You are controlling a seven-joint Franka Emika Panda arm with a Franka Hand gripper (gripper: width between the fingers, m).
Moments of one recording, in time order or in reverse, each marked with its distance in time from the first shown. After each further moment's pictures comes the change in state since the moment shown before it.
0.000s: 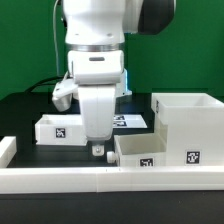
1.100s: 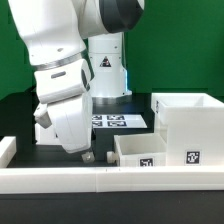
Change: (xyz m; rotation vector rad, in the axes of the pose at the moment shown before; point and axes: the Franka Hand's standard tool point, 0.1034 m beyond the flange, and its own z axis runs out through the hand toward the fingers) arm -0.011 -0.010 0.015 0.018 0.230 0.021
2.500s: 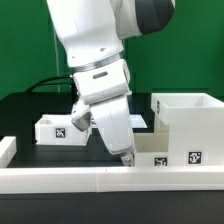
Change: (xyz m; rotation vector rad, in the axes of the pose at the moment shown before) arm 0.061 0.017 0.014 -0.050 0.010 0.013
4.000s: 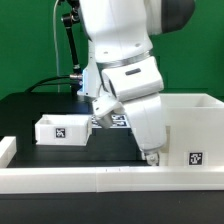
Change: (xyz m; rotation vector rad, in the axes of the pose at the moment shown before) arm 0.036 0.003 0.006 0.034 -0.030 -0.067
